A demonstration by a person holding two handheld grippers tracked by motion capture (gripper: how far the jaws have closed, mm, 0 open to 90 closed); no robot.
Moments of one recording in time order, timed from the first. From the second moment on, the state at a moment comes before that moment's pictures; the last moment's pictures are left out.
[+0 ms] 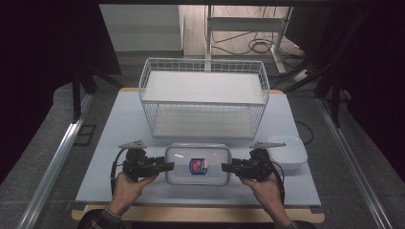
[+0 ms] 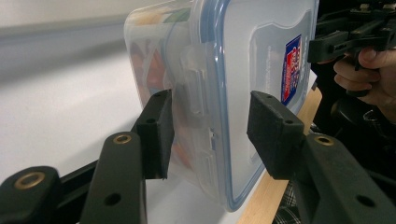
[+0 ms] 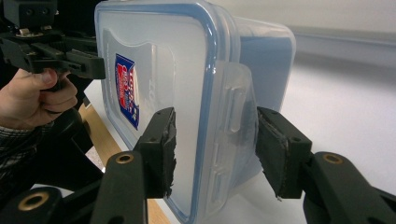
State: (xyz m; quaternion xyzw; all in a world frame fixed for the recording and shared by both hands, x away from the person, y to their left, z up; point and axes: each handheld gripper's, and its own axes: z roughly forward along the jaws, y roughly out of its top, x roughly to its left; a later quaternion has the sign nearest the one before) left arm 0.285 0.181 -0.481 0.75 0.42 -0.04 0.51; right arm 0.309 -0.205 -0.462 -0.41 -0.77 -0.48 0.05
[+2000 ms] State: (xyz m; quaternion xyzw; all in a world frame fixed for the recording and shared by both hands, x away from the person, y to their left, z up) left arm 0.363 0.184 -0.332 0.74 0.39 0.03 0.55; right arm 0.387 -0.203 -0.321 -0.38 -0.74 -0.55 -0.02
